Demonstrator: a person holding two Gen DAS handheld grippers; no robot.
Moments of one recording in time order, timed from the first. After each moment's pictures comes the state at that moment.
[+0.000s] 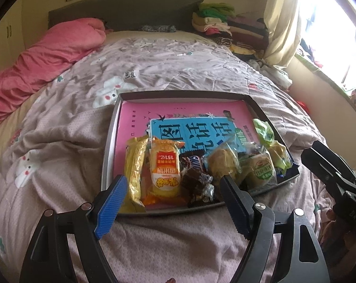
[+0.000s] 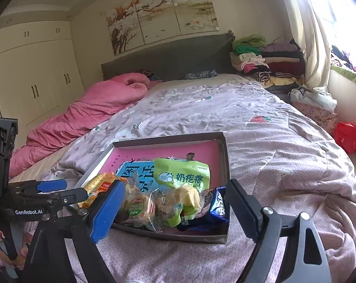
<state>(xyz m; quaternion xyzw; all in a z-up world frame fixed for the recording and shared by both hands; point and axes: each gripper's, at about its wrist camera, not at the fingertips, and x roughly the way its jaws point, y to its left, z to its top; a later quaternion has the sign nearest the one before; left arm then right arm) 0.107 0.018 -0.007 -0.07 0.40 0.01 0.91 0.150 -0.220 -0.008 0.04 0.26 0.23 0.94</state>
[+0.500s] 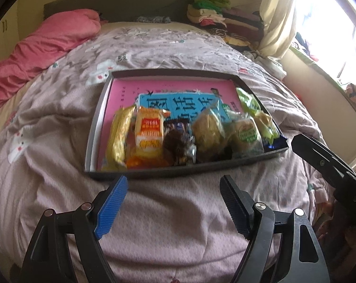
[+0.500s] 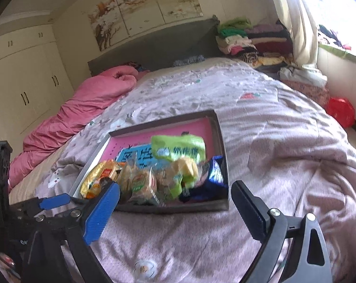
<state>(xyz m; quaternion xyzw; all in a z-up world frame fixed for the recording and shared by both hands) 0.077 0.002 -0.025 -0.08 0.43 0.00 0.90 0.131 -0.226 -0.018 0.07 0.31 0.20 0.93</state>
